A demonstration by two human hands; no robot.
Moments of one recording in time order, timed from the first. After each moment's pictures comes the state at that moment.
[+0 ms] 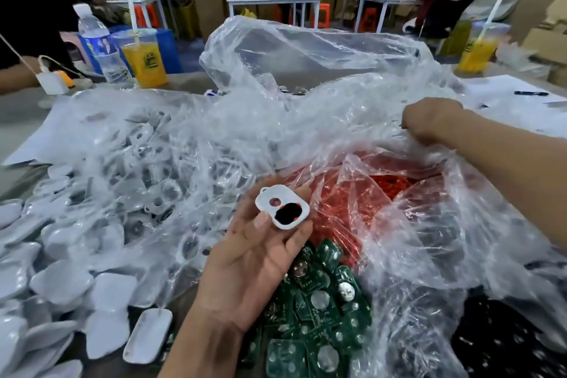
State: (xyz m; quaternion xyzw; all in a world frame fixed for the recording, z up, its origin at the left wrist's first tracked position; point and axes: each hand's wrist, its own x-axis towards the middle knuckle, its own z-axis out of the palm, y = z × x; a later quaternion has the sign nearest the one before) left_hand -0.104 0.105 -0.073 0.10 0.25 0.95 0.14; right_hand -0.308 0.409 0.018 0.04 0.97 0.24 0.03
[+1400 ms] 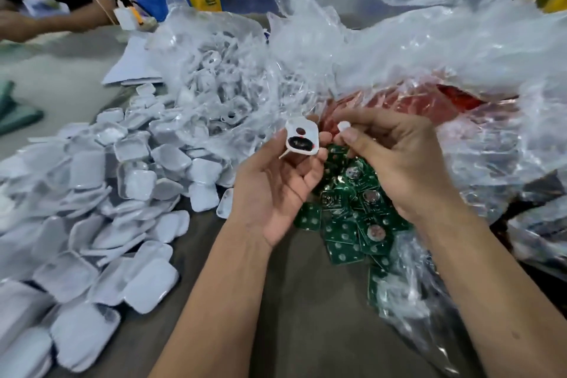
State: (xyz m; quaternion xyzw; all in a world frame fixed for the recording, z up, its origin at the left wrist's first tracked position) left_hand -0.043 0.070 -0.060 -0.03 0.28 0.96 0.06; right_hand -0.081 0.243 -0.048 -0.20 0.73 -0.65 -0.11
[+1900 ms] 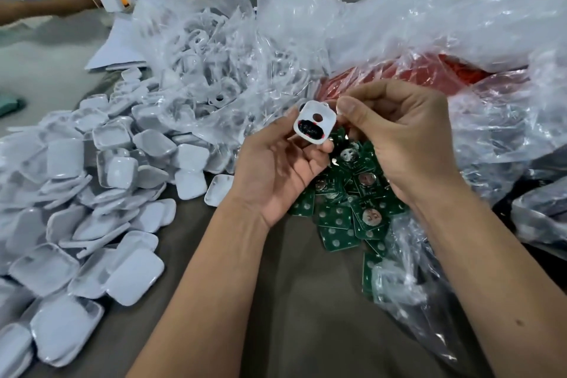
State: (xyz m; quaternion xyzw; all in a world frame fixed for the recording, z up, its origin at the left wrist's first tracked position) left_hand -0.054 0.081 -0.060 -0.06 0.35 0.93 0.10; right_hand -0.081 0.243 -0.052 -0.17 0.70 -0.68 -0.14
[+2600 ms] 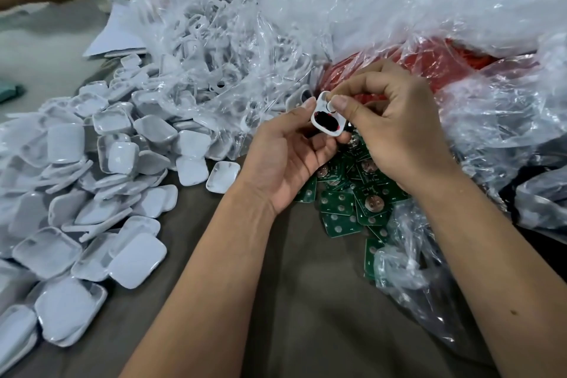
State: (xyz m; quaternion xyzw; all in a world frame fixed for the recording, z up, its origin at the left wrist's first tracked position) left_hand -0.055 0.085 -0.068 -0.01 0.40 0.91 0.11; right_hand -0.084 0.239 -0.052 -0.18 0.83 -0.50 -0.18
